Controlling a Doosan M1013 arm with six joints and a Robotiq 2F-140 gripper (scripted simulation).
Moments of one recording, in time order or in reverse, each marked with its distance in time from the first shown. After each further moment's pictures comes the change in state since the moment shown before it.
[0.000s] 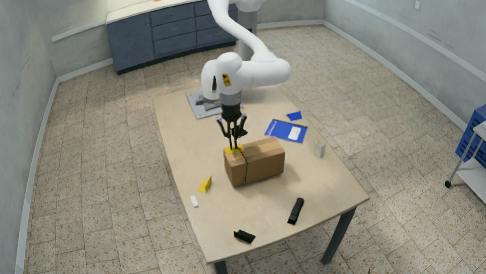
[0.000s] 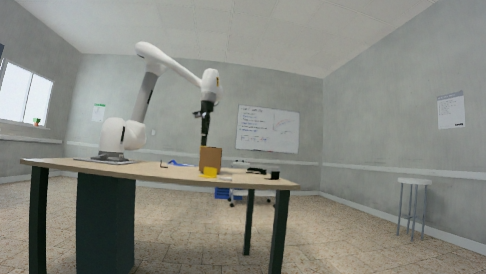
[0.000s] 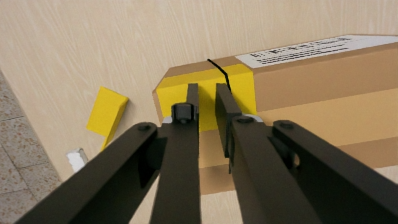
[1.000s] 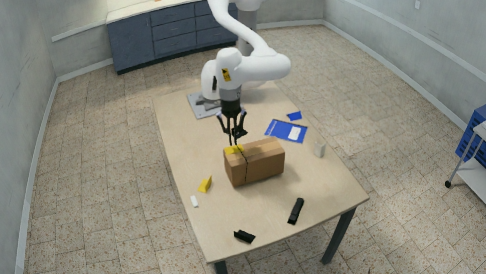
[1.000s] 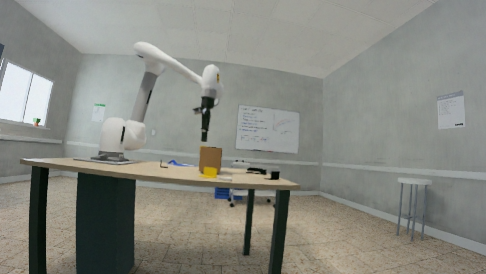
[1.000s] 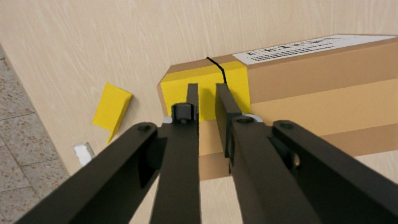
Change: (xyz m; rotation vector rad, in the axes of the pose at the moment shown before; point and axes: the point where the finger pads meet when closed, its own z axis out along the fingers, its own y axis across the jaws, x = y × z) arm 0.000 0.000 -0.022 0.000 0.000 0.000
